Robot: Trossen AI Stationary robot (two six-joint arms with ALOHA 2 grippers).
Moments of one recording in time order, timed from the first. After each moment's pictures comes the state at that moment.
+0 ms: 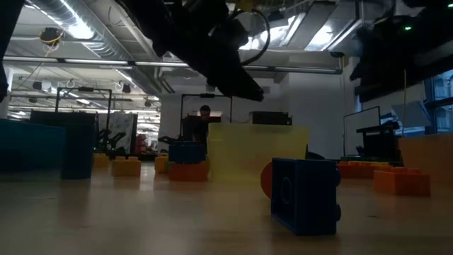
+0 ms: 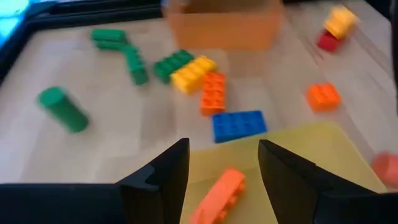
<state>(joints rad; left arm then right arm) 0.16 1.74 1.11 0.06 0.17 0.17 -0.21 0.63 0.63 -0.68 0.66 0.74</state>
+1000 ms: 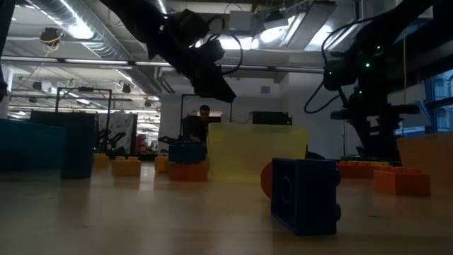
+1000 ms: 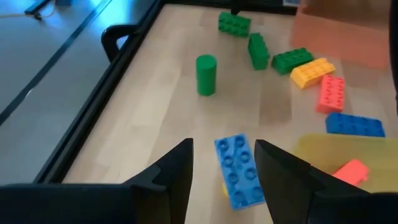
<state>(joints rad) 0.44 1.65 1.11 -0.07 0.17 0.16 -0.81 1.36 0.81 -0.91 0.17 0.77</state>
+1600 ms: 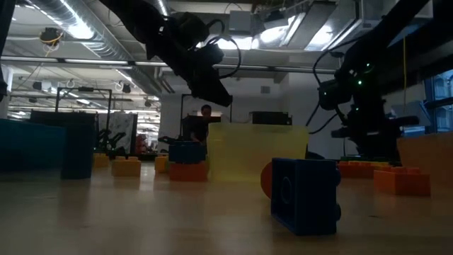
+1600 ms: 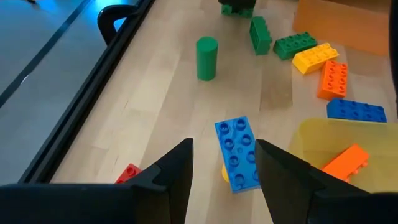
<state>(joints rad) 0.45 1.65 1.11 -0.11 0.17 0.16 -0.84 1.54 0.81 -0.88 0.16 0.78</state>
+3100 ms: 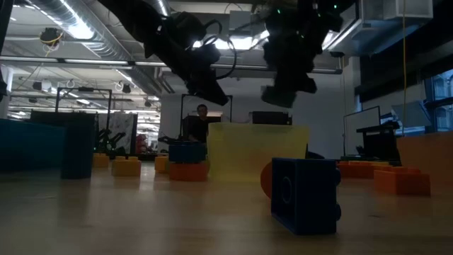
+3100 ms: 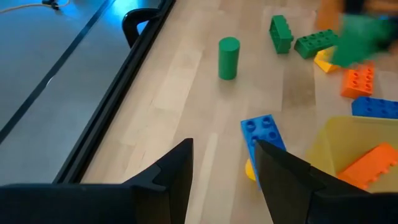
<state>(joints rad) 0.48 1.63 1.11 -0.12 0.13 0.21 -0.33 1.58 1.28 -0.75 -0.25 0.33</state>
